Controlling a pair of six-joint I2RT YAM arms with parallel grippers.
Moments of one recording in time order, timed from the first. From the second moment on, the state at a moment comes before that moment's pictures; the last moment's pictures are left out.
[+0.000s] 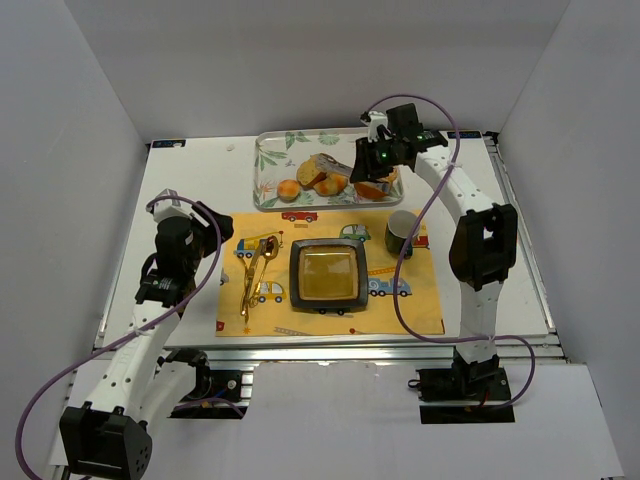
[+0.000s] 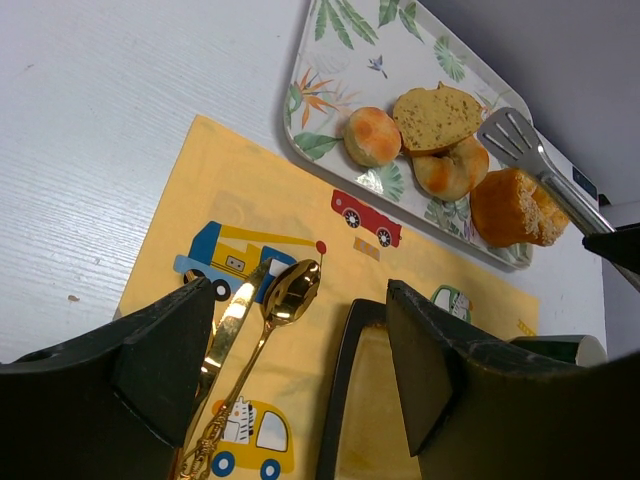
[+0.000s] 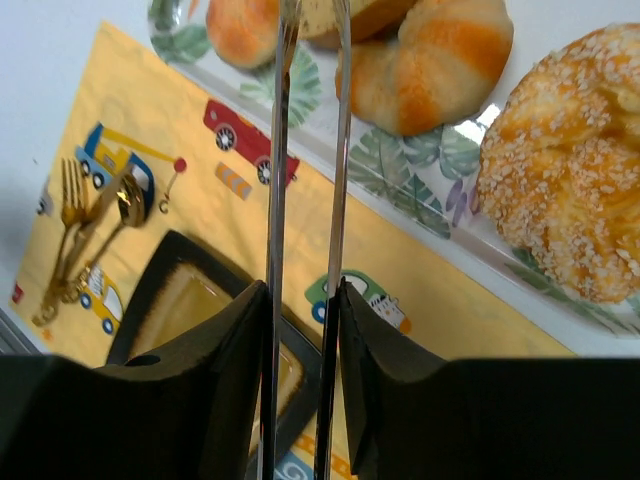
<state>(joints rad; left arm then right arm) -0.15 0.83 0.65 -0.17 -0.13 -0.68 0.35 2.07 1.95 -0.71 -0.49 0.02</state>
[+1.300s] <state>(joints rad) -0.14 0.82 0.64 -0.19 -0.14 -0.73 0.32 2.12 1.85 -0.47 -0.43 0.34</state>
